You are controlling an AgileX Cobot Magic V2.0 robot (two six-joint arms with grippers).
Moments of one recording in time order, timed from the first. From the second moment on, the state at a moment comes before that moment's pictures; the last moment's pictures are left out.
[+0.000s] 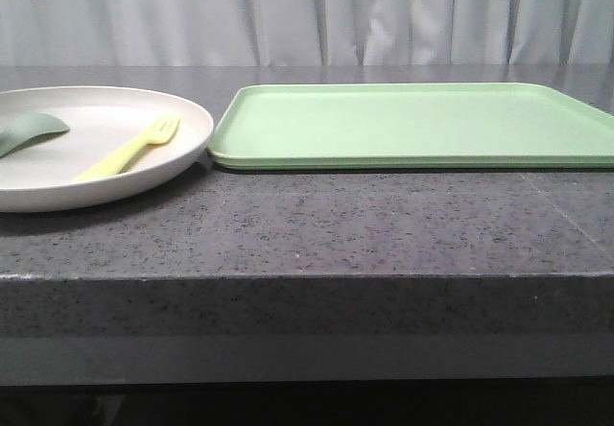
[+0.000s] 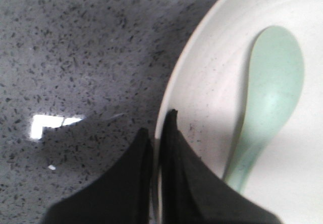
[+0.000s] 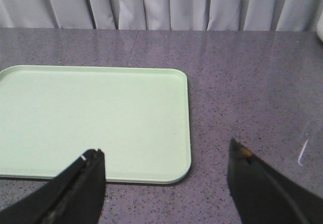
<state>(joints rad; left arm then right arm) 0.03 1.55 -1.20 -0.19 0.93 0.00 0.01 0.52 -0.52 0.09 0.30 -0.03</state>
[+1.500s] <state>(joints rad) -0.41 2.17 -2.04 -0.49 0.98 -0.10 0.01 0.52 -0.52 0.09 0.30 -0.03</state>
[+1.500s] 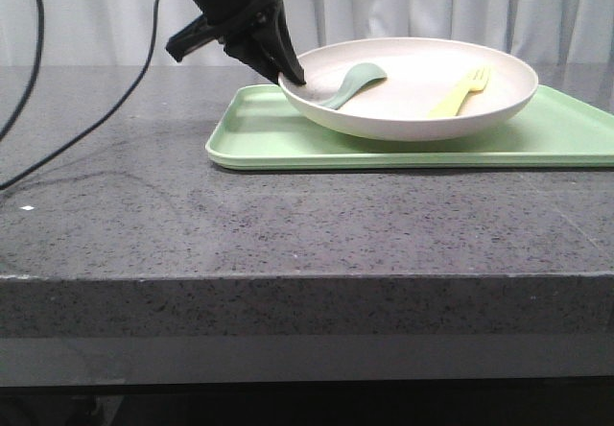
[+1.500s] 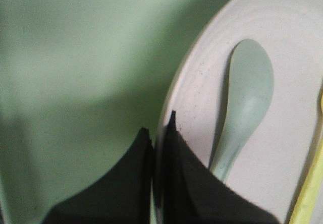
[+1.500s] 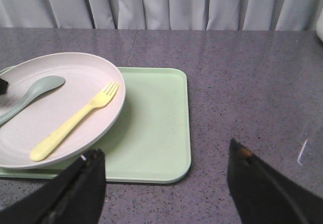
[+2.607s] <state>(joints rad) -0.40 2.08 -2.11 -0.46 1.01 -0.03 0.01 0.52 -0.52 0.09 0.30 -0.03</state>
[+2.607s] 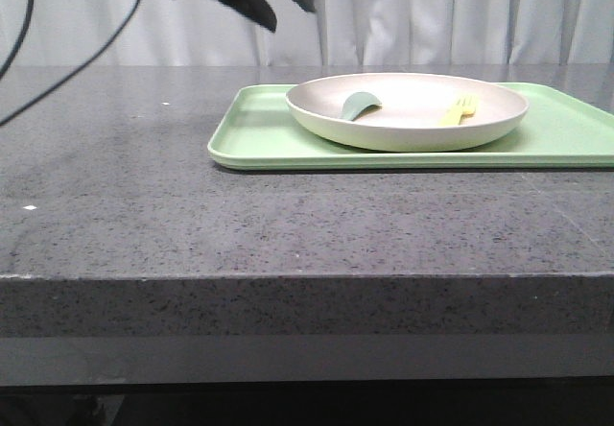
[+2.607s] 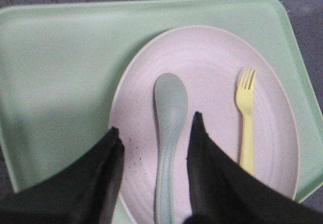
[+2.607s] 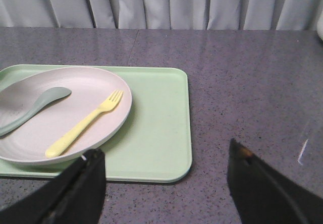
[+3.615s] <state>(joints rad) -0.40 1.46 -1.29 -0.05 0.52 -0.02 0.01 0.52 -0.52 0.09 0.30 -0.03</state>
